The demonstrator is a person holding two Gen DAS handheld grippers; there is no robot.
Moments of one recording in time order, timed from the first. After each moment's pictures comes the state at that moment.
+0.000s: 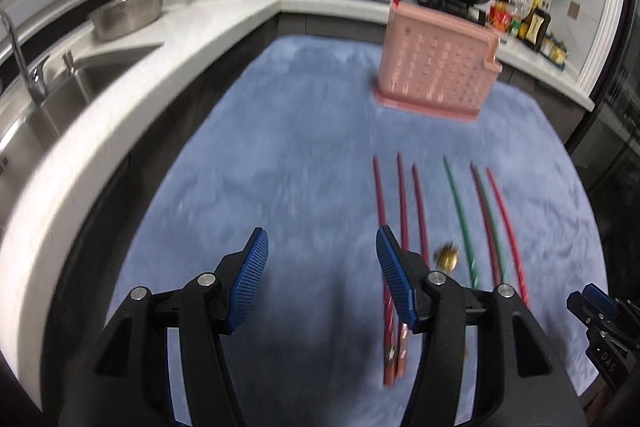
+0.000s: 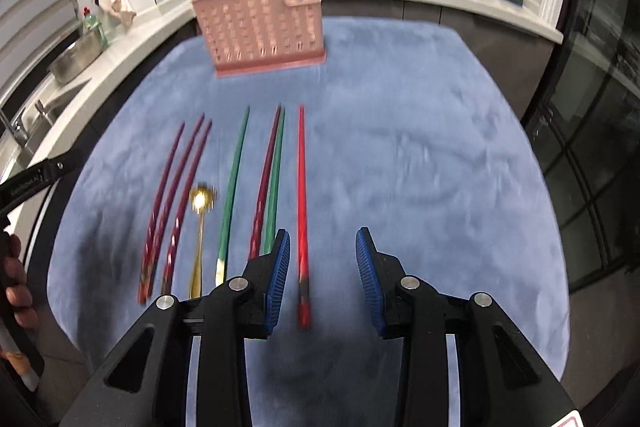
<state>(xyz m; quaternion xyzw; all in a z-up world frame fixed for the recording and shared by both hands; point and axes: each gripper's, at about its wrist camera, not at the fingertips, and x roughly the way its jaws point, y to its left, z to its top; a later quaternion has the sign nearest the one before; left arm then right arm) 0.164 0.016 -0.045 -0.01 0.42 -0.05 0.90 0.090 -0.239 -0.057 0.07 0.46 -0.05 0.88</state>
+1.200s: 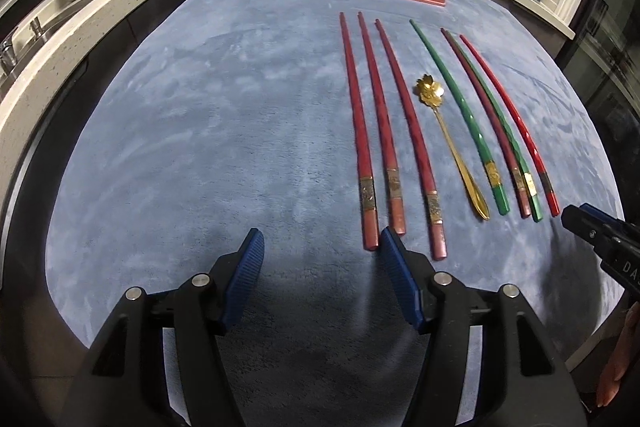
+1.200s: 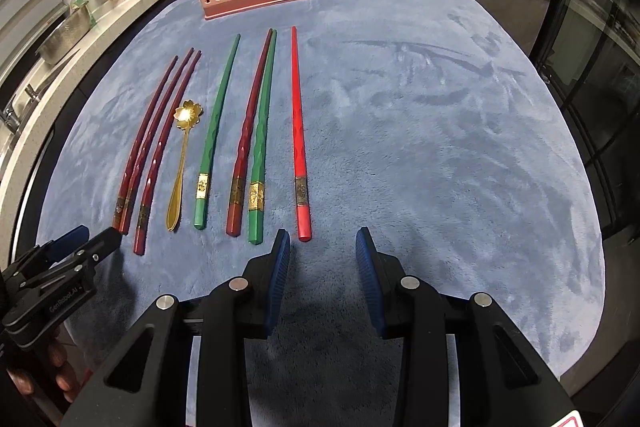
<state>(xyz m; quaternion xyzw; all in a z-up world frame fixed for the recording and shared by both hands) 0.104 -0.004 -0.123 0.02 0.50 -0.09 0.86 0.065 -0.232 -0.102 0.09 0.50 -0.06 0.86</state>
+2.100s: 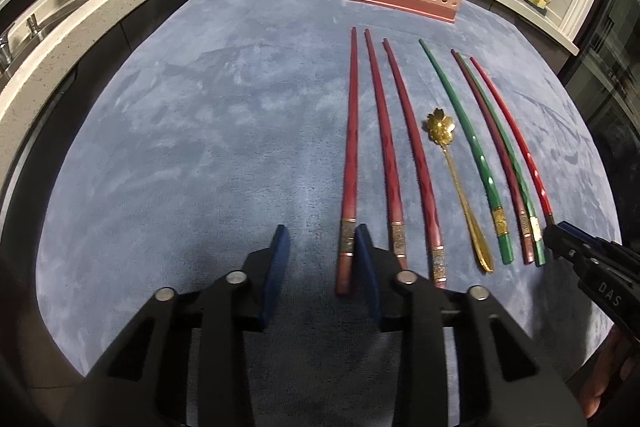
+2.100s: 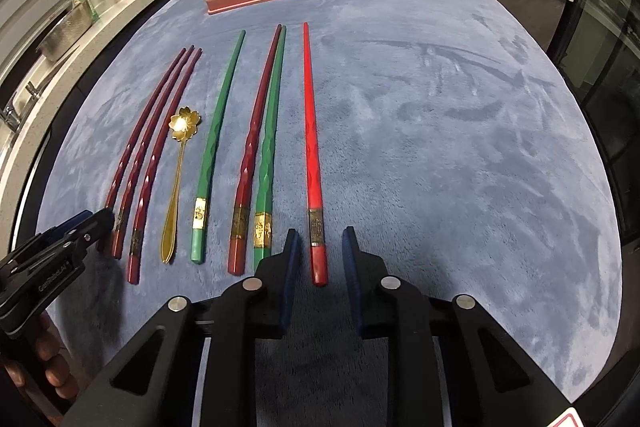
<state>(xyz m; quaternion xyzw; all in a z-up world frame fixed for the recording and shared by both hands) 0.133 -0.007 -0.123 -0.01 0.49 -0.10 0.87 0.097 -0.230 -0.114 0.09 0.51 -0.04 0.86</state>
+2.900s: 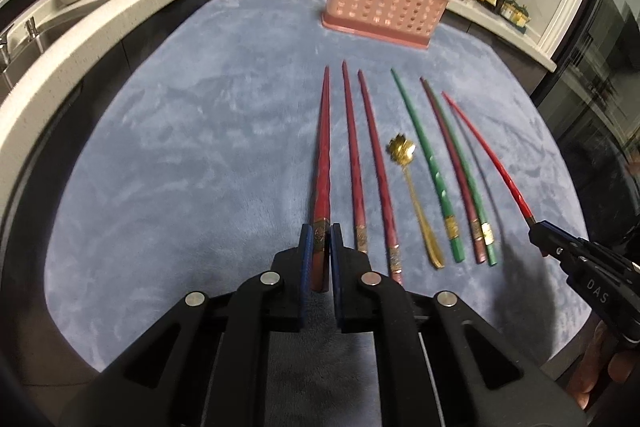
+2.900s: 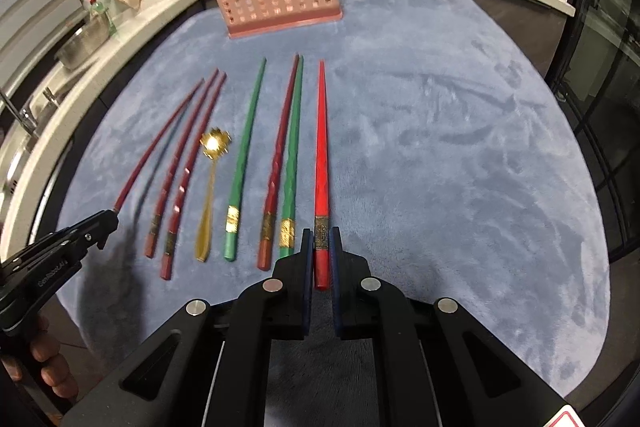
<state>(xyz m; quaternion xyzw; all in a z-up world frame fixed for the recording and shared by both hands) 0.113 0.000 -0.084 -0.03 0.46 -0.13 0.88 0.075 -0.228 -0.074 0.10 0.47 -0.03 0.88</state>
